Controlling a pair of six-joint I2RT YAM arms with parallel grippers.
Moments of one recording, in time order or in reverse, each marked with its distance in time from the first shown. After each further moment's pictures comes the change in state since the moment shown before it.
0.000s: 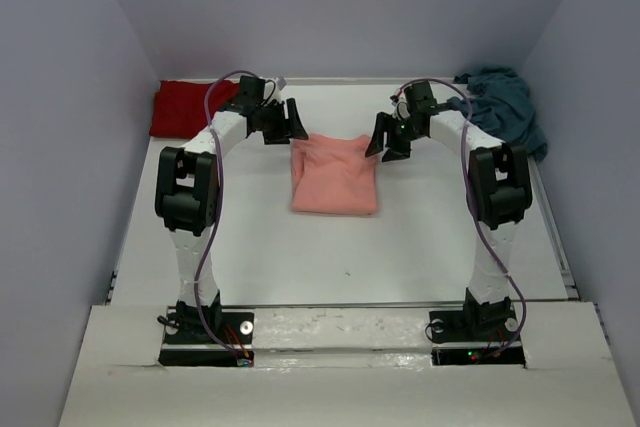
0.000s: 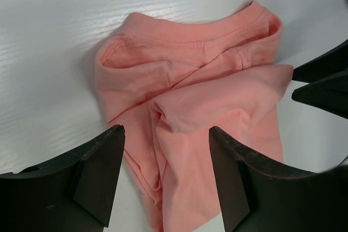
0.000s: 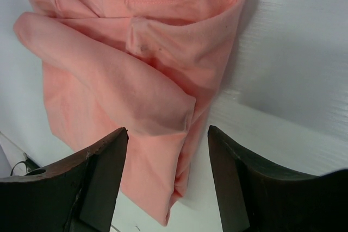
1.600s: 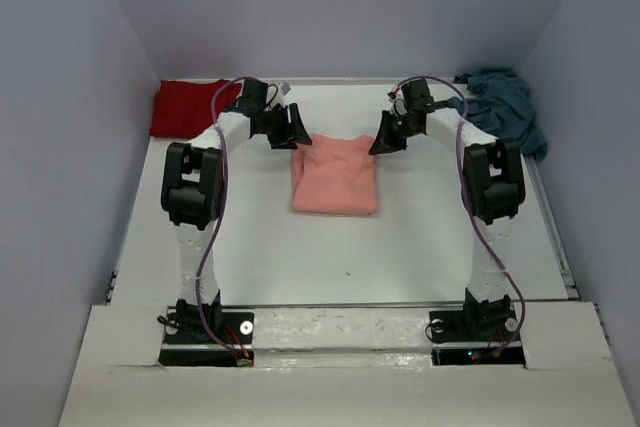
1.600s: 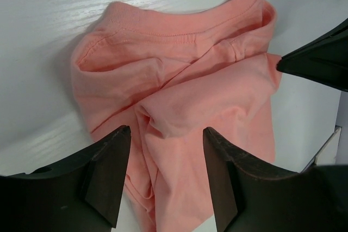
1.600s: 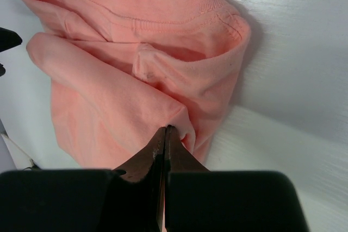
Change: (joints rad) left arm 0.000 0.069 0.026 0.006 0.100 -0.023; right arm -0.002 0.074 0.073 0.028 -0.023 0.020
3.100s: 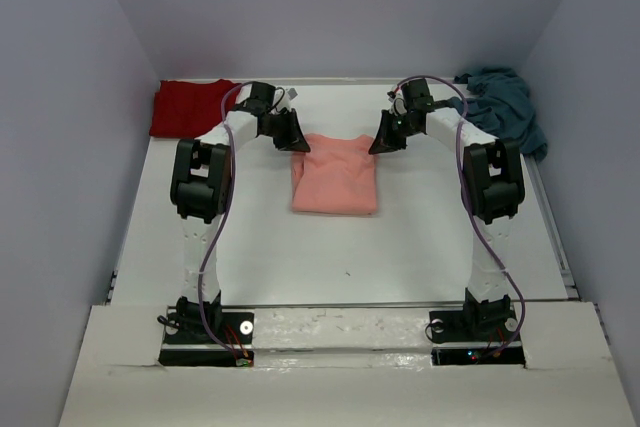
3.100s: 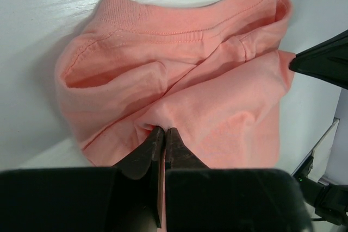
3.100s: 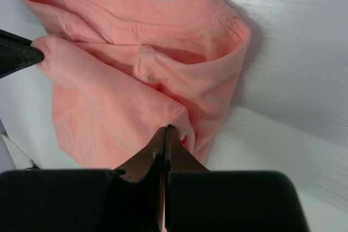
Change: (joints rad) left arm -0.018 0.099 0.081 -0.061 0.027 -0.002; right arm 0.000 0.006 0.009 0.000 0.000 0.000
